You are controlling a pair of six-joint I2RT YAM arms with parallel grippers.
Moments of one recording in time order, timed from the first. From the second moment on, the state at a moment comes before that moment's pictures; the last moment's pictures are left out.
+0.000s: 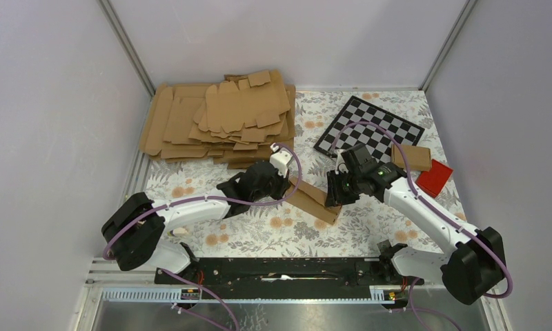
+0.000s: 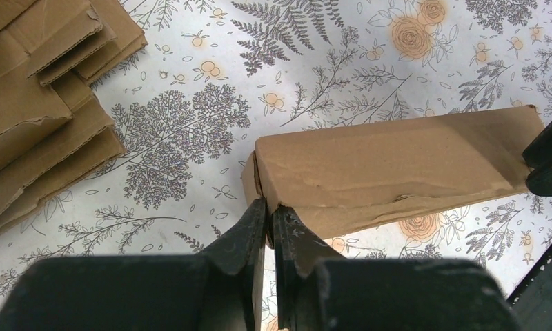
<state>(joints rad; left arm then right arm) -0.90 1.41 0.73 0.15 -0.07 -0.24 0.54 1.18 0.88 -0.77 -0.28 0.34</state>
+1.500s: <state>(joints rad) -0.82 1.46 0.81 0.08 0.10 -0.36 0.54 1.12 0.87 -0.78 -0.21 0.40</state>
